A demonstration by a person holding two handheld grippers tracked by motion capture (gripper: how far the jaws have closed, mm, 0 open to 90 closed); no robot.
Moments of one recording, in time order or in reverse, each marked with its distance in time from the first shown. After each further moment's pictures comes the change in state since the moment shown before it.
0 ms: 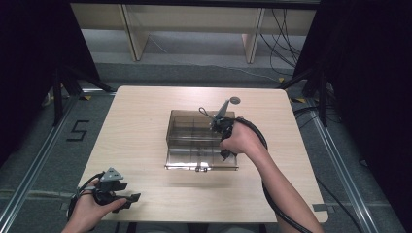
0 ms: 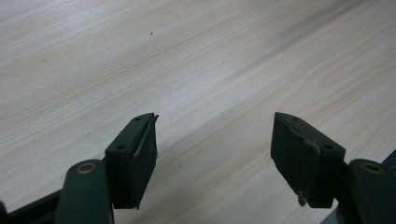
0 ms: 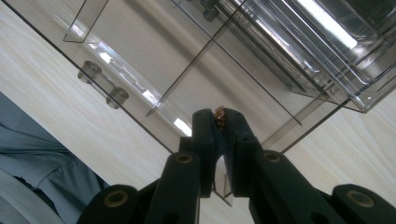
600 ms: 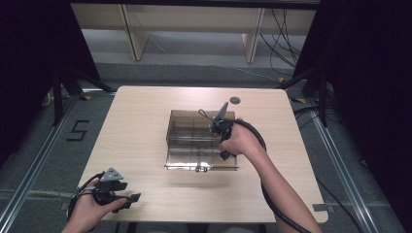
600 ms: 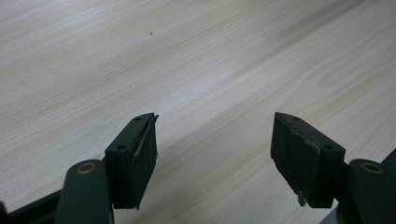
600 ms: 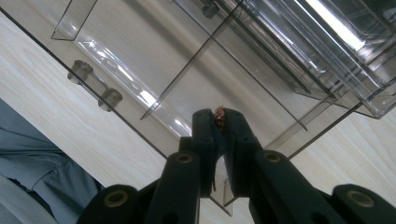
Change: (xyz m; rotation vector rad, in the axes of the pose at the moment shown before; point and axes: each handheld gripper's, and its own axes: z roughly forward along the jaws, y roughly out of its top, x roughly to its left) left arm 0.002 0.001 -0.001 0.001 0.000 0.032; right arm -0.001 0.001 0.008 0.010 0.000 -0.003
